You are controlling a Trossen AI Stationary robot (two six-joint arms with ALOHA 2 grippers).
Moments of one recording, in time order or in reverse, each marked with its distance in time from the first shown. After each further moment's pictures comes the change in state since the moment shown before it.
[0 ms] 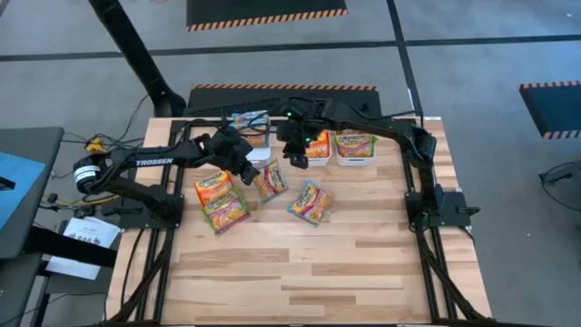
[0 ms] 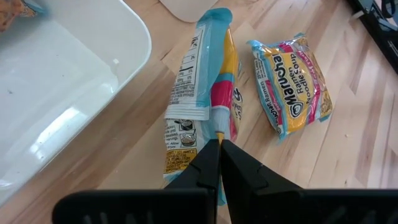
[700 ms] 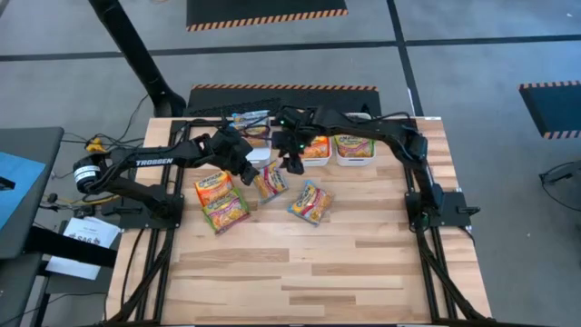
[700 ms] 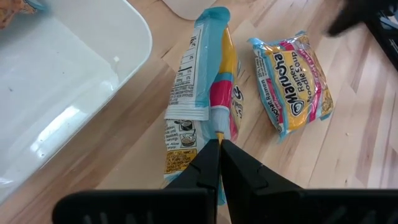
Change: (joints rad) left arm 0.000 0.000 0.000 -0.006 0.001 0.001; right arm 0.011 0.080 -0.012 0.050 -0.028 -0.056
